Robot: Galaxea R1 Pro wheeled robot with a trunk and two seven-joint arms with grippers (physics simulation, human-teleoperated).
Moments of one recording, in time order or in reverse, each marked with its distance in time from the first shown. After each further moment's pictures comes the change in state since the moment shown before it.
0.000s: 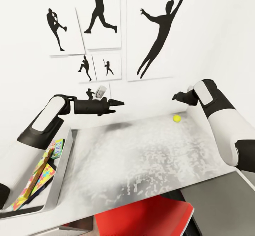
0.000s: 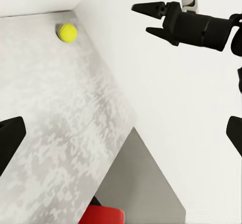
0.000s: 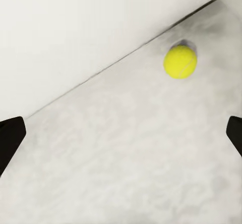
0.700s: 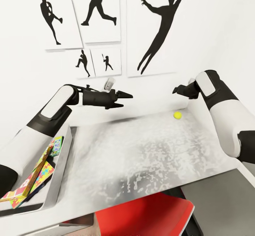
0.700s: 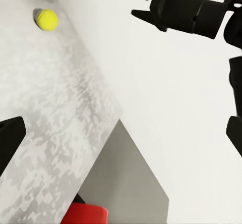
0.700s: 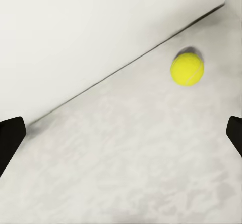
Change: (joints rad) left arm -0.142 -0.056 -0.098 0.125 0.095 0.000 0.002; right arm -0.085 0.008 -0.001 0.041 -0.001 0.020 0.000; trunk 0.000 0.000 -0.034
